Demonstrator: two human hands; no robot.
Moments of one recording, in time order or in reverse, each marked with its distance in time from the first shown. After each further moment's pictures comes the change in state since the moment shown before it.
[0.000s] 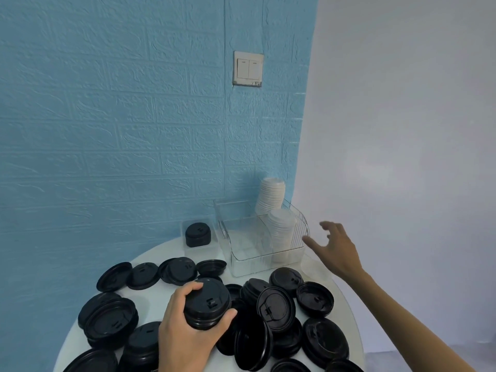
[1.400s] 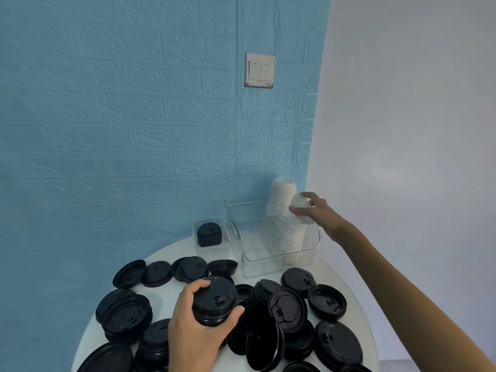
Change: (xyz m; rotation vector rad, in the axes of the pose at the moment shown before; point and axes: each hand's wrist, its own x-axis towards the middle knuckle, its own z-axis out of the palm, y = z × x) left_hand 0.000 0.005 -0.008 -0.049 0.019 -0.058; right_hand 0.064 -0.081 -0.012 0.521 -0.382 0.115
